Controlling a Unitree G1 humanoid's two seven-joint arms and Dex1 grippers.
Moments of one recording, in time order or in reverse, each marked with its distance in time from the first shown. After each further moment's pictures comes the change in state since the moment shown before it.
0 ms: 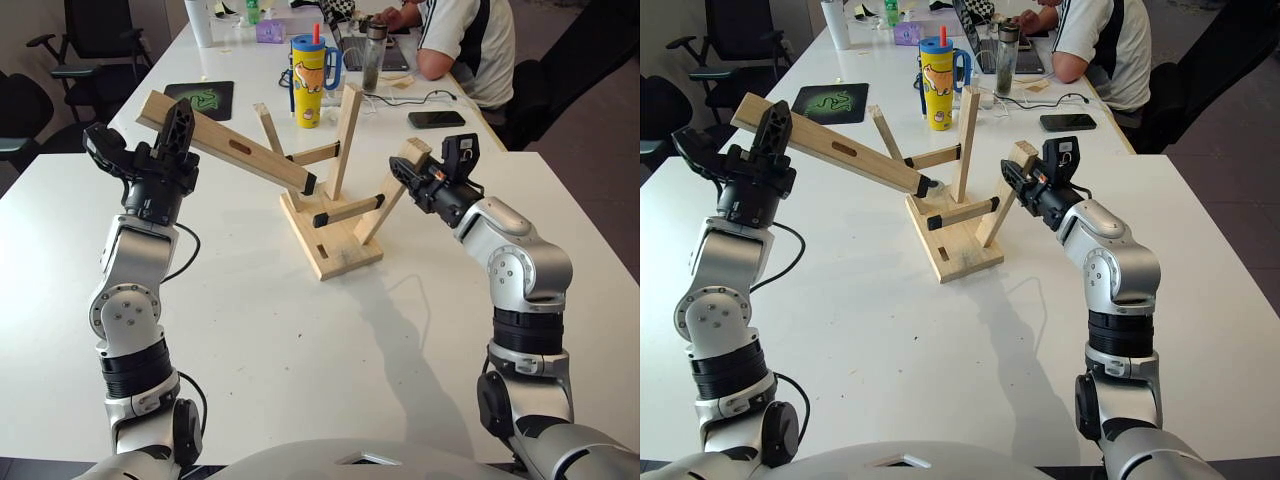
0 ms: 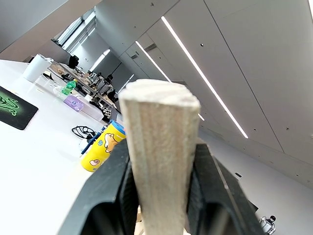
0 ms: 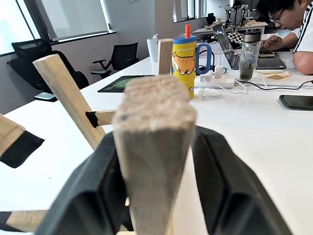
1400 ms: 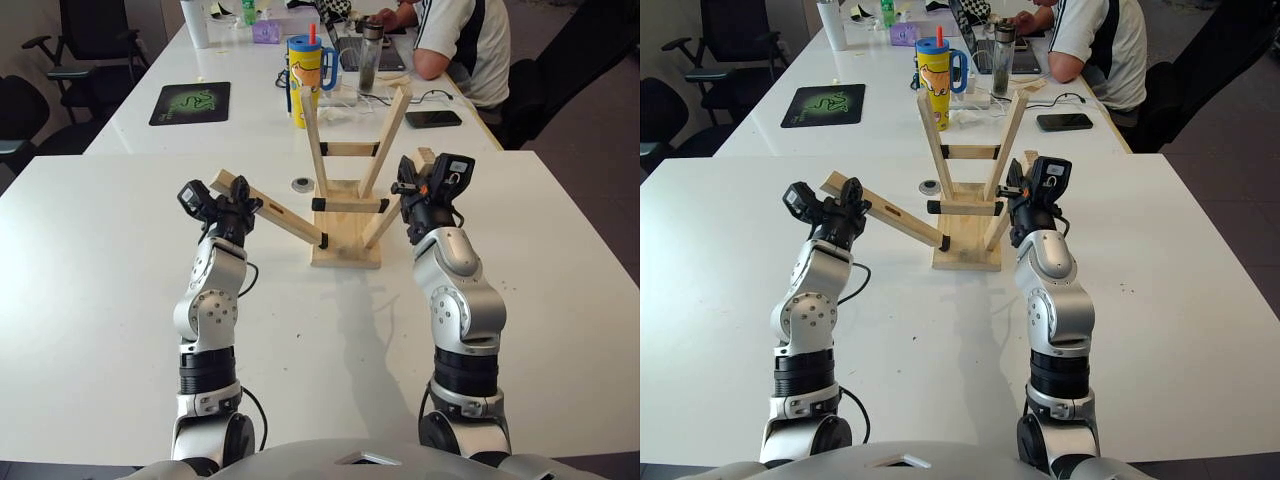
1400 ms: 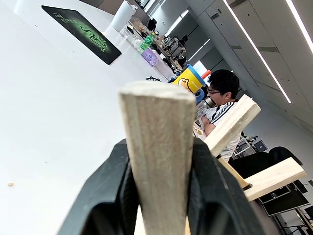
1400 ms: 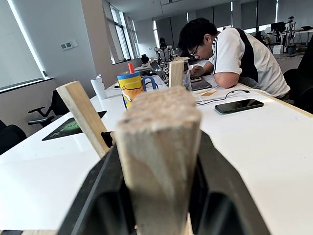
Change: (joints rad) left arm 0.025 -0.307 -0.142 0.196 0.415 -0.058 0.232; right arm 0.194 0.355 0.085 -0.202 -0.239 -0.211 -0.396
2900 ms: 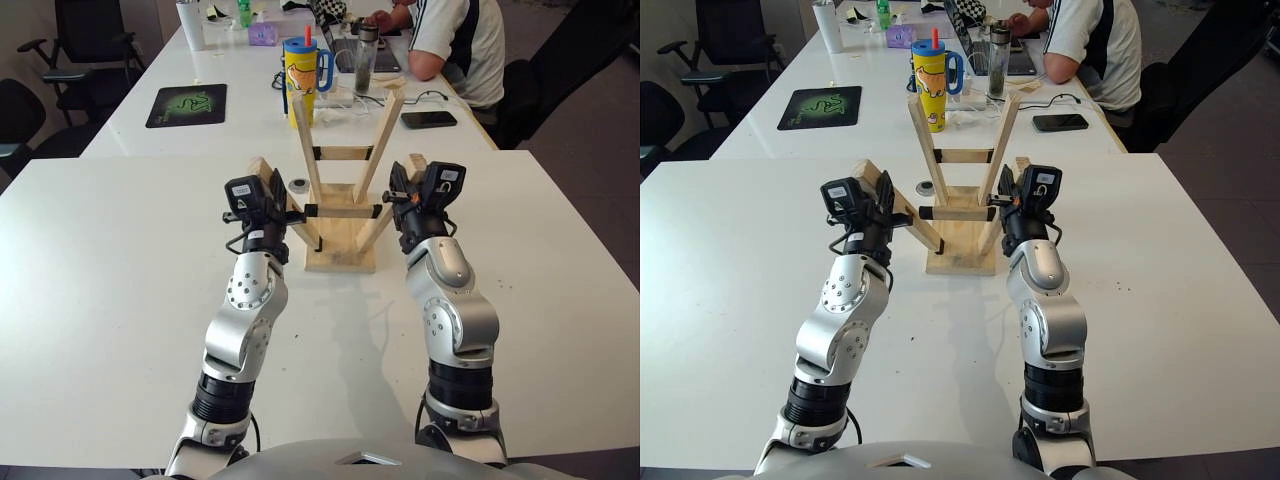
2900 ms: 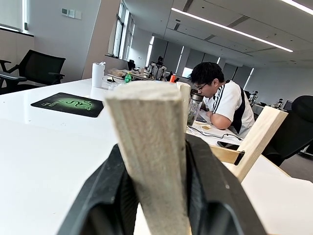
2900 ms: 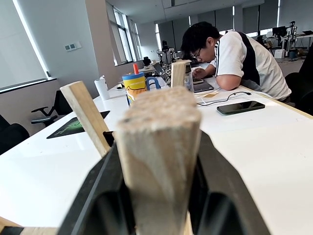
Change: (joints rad) left arm 0.115 0.060 -0.427 -0.195 0.495 -0.030 0.095; right arm 0.057 0.024 0.056 -0.062 -0.036 0.006 0.003
